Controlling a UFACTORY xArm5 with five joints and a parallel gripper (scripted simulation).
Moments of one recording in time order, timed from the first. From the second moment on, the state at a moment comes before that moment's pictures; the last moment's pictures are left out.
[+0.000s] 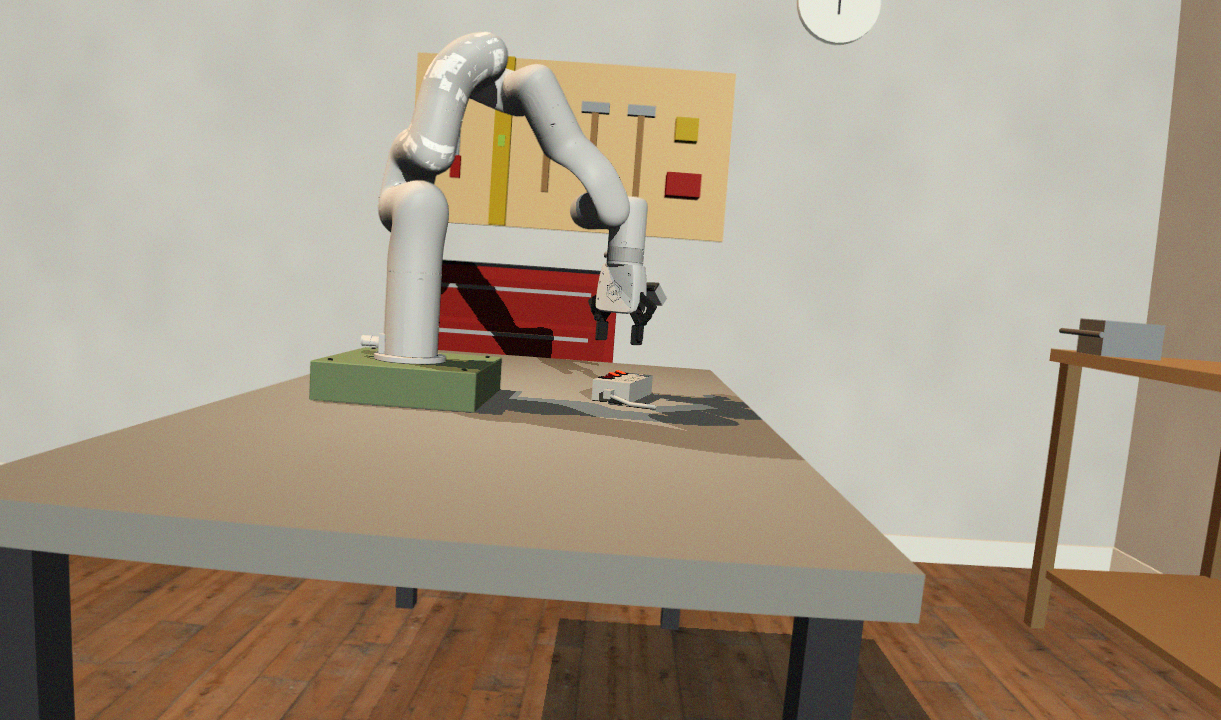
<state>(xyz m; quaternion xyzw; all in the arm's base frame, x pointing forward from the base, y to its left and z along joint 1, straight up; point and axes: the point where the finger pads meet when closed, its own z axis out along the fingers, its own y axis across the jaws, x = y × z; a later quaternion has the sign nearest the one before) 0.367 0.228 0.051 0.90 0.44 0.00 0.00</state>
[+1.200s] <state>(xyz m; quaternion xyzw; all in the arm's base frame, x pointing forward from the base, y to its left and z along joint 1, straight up) 0.367 0.228 0.051 0.80 0.59 0.00 0.00</state>
